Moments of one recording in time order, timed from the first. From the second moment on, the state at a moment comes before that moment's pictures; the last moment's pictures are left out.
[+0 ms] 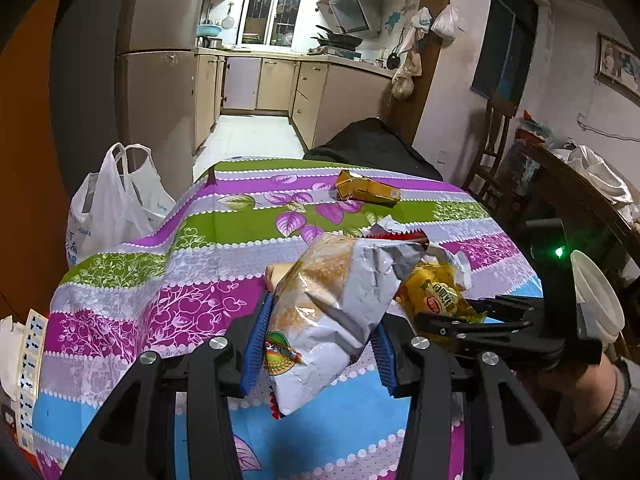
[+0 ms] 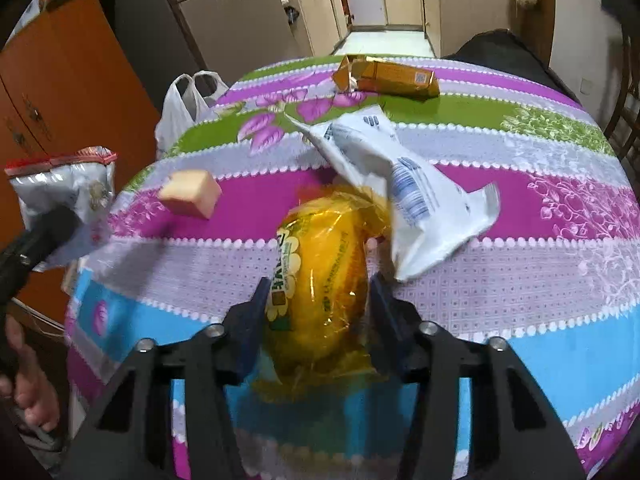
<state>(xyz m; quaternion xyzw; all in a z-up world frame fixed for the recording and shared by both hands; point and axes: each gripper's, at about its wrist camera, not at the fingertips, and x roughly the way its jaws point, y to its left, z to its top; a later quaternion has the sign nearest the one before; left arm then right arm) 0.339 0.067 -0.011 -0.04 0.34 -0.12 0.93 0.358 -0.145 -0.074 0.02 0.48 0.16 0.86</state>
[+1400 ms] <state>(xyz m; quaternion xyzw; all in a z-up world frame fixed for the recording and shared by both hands) 0.267 -0.330 0.095 -0.05 0.28 -0.42 0.86 0.145 -0.478 0.088 0.04 0.30 -0.14 0.94</state>
